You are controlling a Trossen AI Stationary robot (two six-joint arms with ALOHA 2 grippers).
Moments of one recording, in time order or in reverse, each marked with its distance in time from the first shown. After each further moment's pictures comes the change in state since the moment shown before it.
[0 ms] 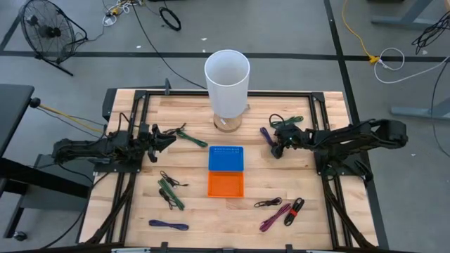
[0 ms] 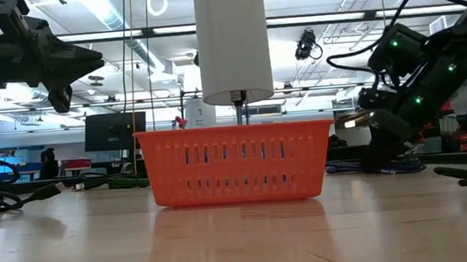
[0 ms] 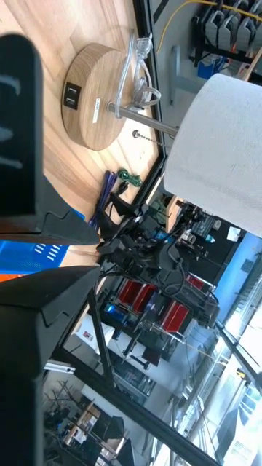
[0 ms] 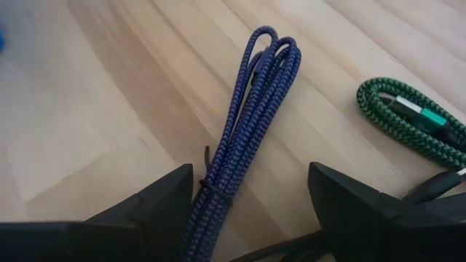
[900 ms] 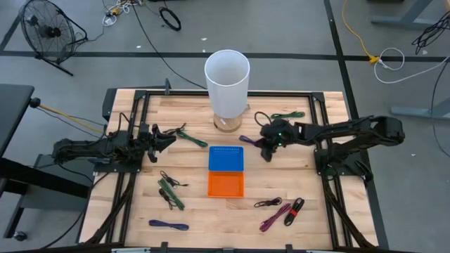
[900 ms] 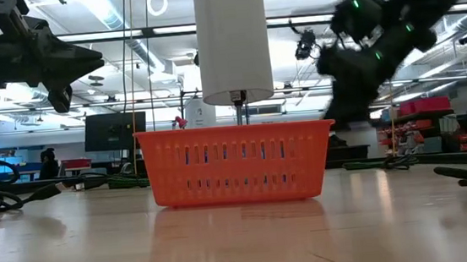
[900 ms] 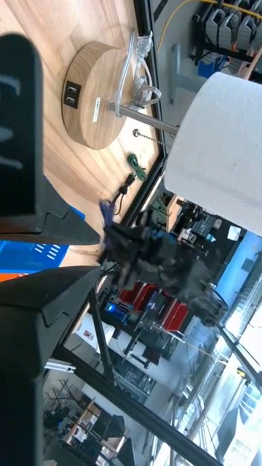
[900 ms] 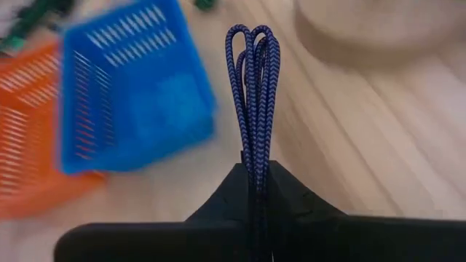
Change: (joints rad) left arm 0.000 0.000 0.000 0.000 0.004 -0.001; right arm 0.121 0.030 0.361 -0.226 -0.253 -0.008
